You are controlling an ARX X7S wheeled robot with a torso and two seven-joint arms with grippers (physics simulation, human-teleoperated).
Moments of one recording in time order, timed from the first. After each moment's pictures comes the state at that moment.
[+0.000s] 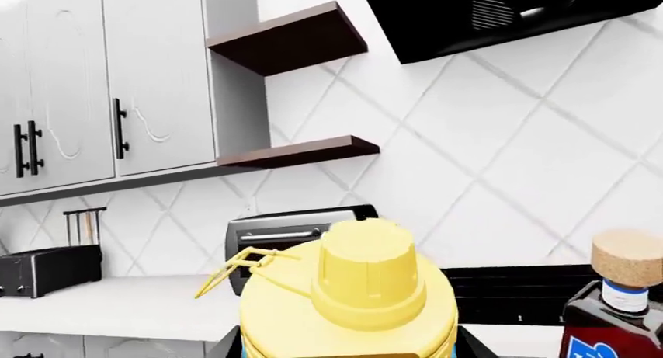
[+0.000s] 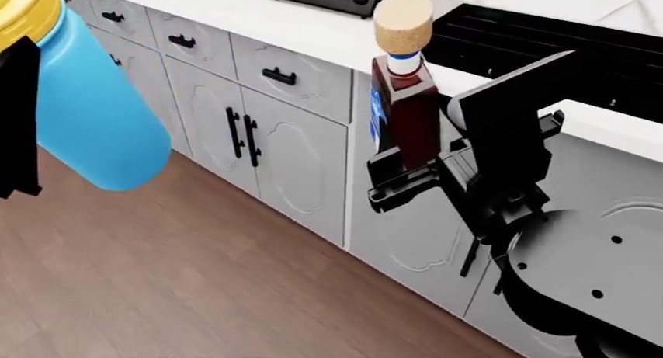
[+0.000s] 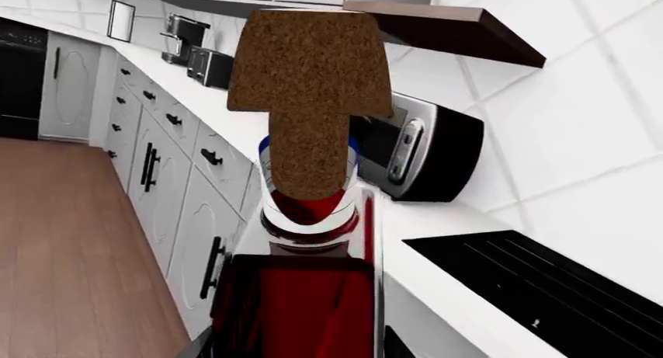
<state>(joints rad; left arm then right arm) -0.57 -0.87 -0.71 0.77 -1.53 -1.06 -0.23 0.93 0.57 -0.38 -0.67 1.05 1.09 0.62</state>
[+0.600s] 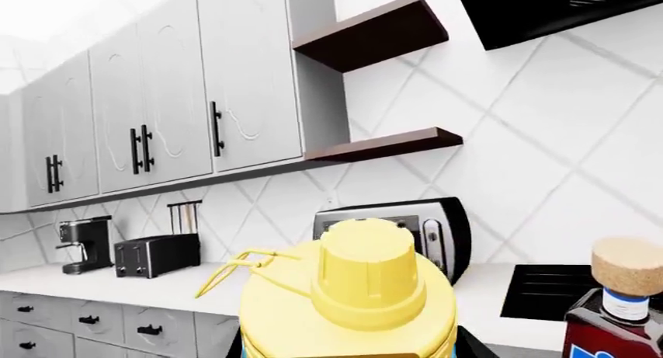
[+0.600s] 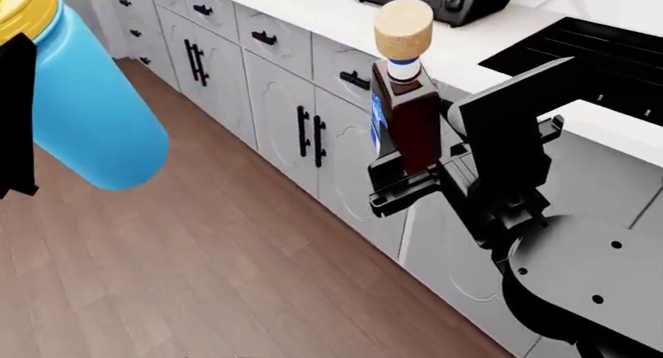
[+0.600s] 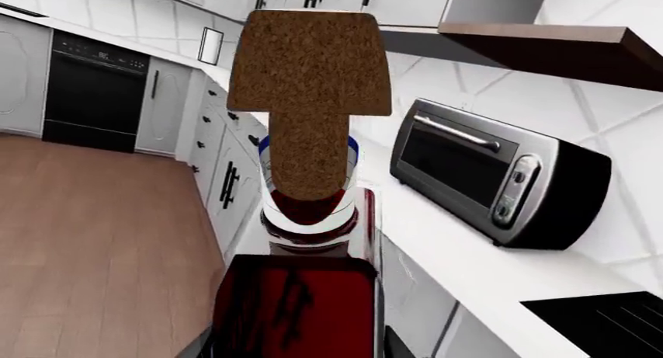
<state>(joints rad) -0.57 -0.89 -0.70 0.78 -1.55 -1.05 -0.25 0.91 0.59 -0.39 -0.68 1.05 1.08 0.61</state>
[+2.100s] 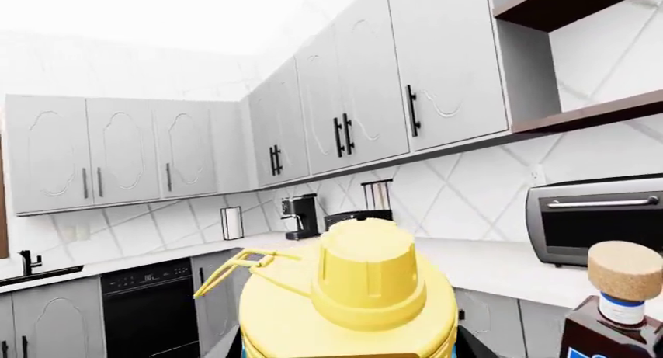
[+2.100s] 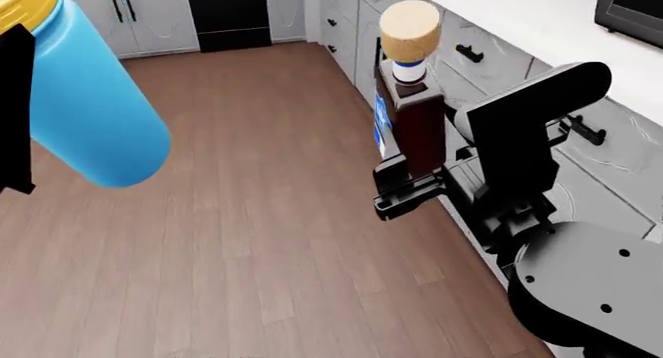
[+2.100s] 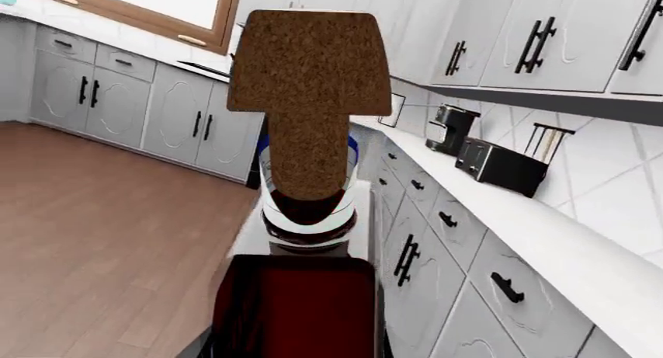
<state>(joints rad) -0.59 -0.95 -0.67 0.77 -1.62 -1.01 -0.32 0.90 0.62 -0.40 -0.70 1.05 1.04 0.62</state>
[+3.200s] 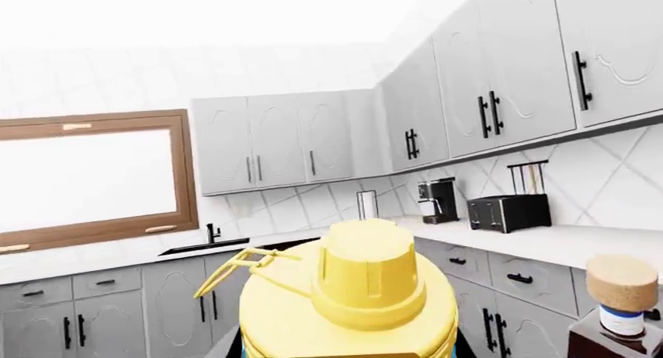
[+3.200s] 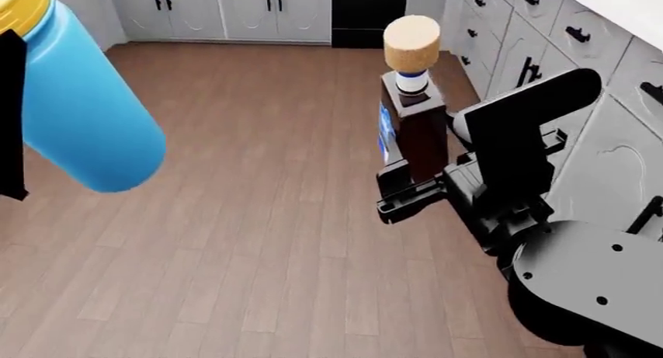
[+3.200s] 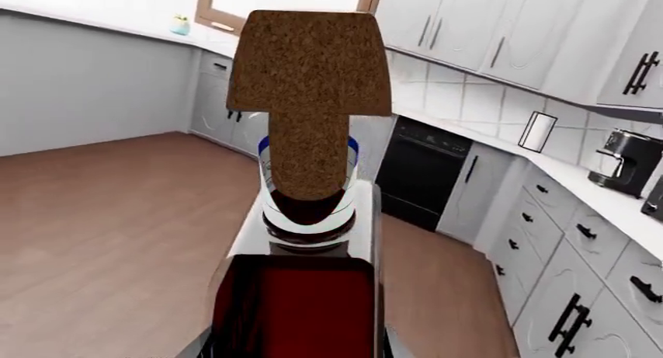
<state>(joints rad) -0.55 -0.95 -0.72 0.79 -1.63 -1.01 -0.31 0.90 0.63 -0.40 -0.66 1.10 1.06 0.66</state>
